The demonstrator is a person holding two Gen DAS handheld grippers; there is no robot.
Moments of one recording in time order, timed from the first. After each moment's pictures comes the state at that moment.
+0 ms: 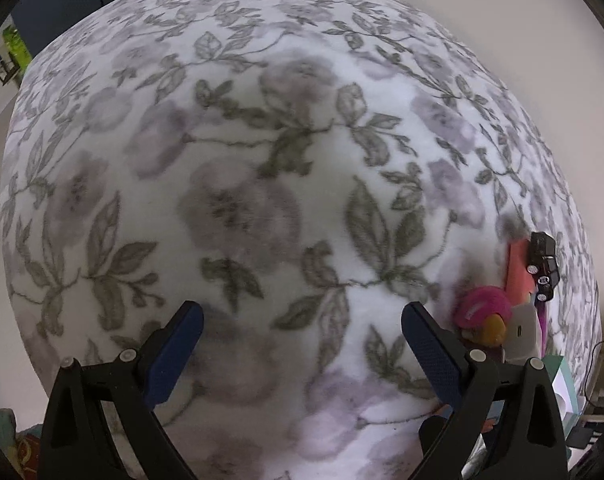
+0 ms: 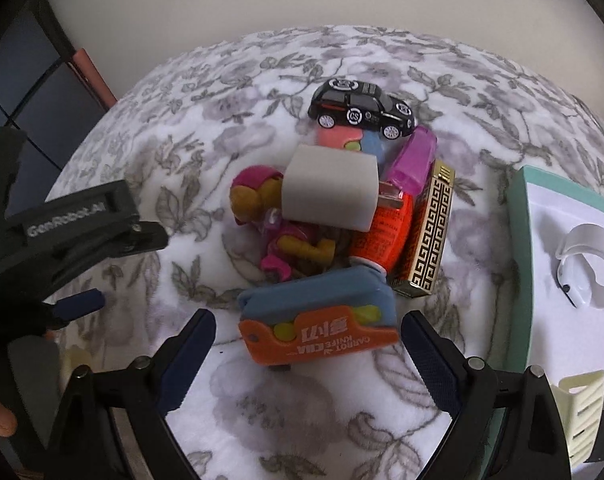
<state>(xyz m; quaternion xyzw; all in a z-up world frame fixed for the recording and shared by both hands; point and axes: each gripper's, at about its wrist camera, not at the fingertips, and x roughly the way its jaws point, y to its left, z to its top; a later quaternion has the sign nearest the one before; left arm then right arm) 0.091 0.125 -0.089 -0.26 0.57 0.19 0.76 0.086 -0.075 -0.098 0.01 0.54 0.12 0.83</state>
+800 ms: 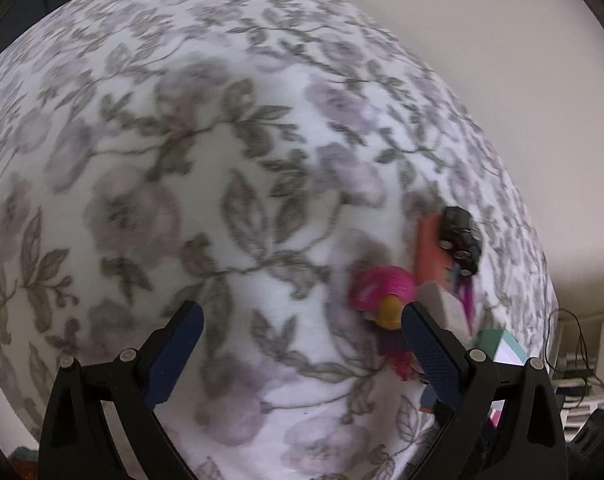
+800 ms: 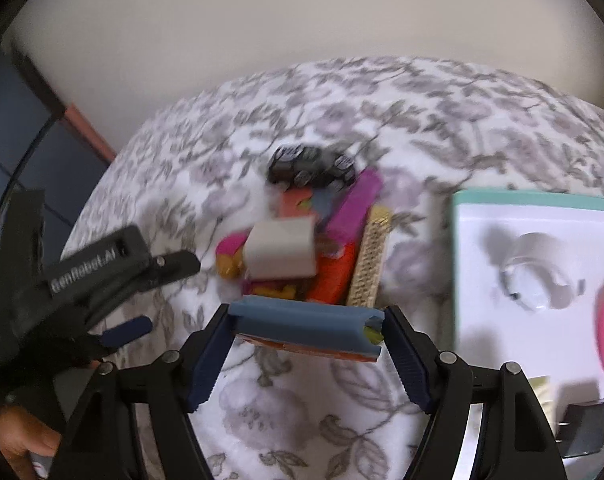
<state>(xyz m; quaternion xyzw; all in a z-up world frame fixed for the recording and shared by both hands) 0.117 0.082 -0.071 -0.28 0.56 0.07 0.78 0.090 -0.123 -0.056 0.10 0.50 0.10 0.85</state>
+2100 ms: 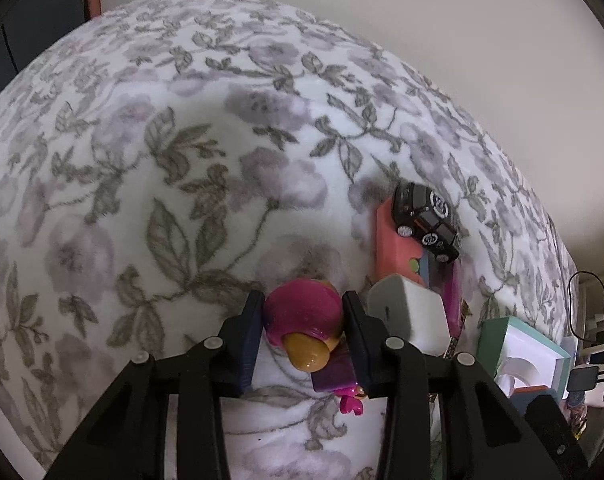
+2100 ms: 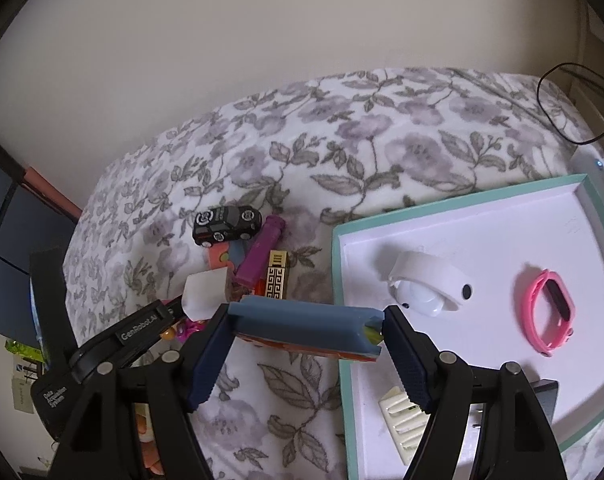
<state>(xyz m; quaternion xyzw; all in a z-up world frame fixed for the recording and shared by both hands) 0.139 0.039 -0.067 -0.19 0.54 0.06 0.81 0.090 -0.184 -0.019 0.15 0.50 0.01 0.85</state>
